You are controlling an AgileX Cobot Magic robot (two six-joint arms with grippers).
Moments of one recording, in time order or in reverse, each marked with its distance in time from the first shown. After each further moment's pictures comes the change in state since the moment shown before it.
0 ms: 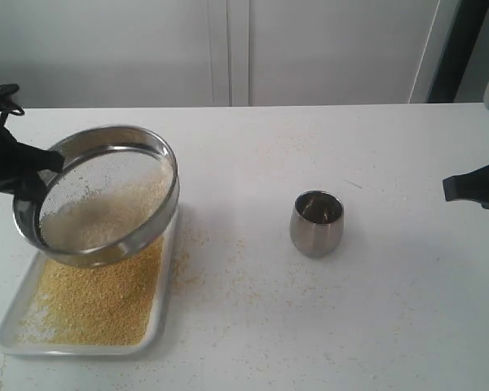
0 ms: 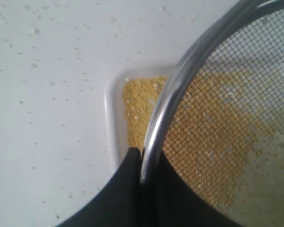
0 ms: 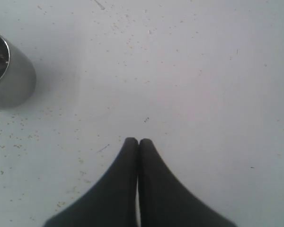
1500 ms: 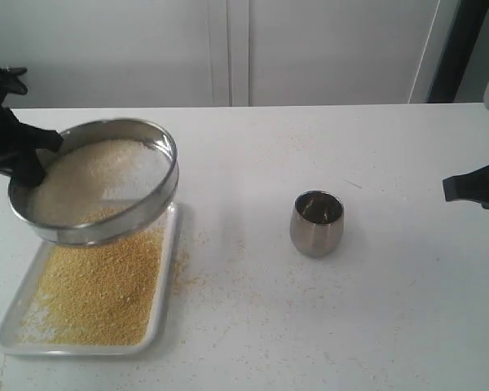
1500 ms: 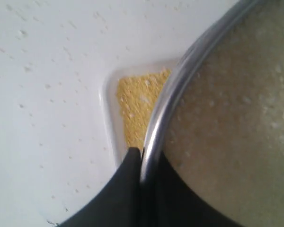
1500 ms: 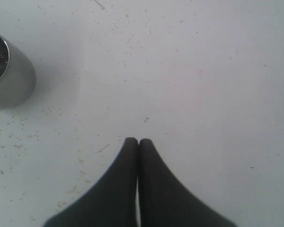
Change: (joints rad) left arm 0.009 0.079 -0.232 0.057 0.240 -0.066; right arm 0.000 0.000 0.000 0.000 0.000 0.000
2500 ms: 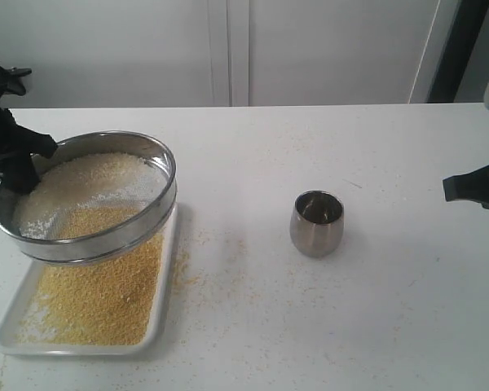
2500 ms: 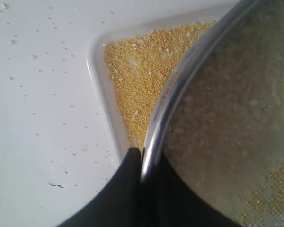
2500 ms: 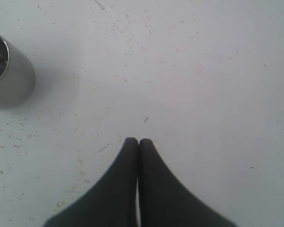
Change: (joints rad) left arm -0.015 -0.029 -0.012 0.054 0.132 0.027; right arm 0.000 0.000 0.000 0.000 0.000 0.000
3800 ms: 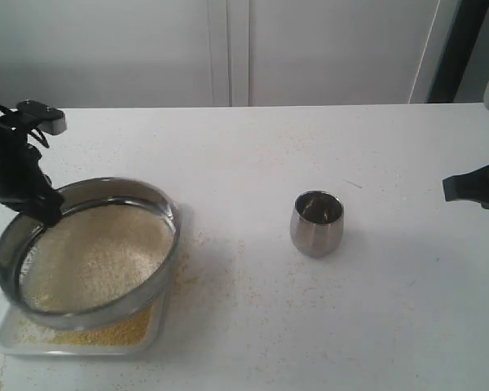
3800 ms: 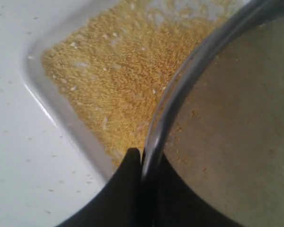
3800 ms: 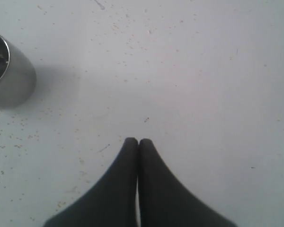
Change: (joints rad) left arm -0.033 -0.005 0.166 -0.054 -0.152 0.387; right arm 0.000 0.000 0.000 0.000 0.000 0.000
